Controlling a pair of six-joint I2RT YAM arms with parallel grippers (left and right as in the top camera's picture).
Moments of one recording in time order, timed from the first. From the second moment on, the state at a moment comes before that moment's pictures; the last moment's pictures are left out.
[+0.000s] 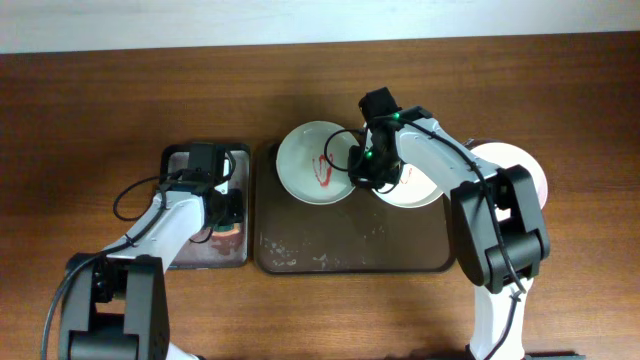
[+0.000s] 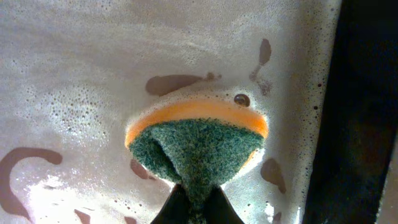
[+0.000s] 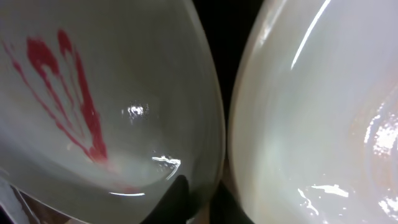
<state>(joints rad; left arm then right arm) -0.11 1.71 0.93 -0.51 -0.05 -0.16 0.34 2.13 1.54 -0.85 -0.31 0.46</state>
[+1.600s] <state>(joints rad) -0.11 1.57 0.93 -0.51 -0.01 -0.16 0.43 2.22 1.70 -1.19 -0.24 0.36</state>
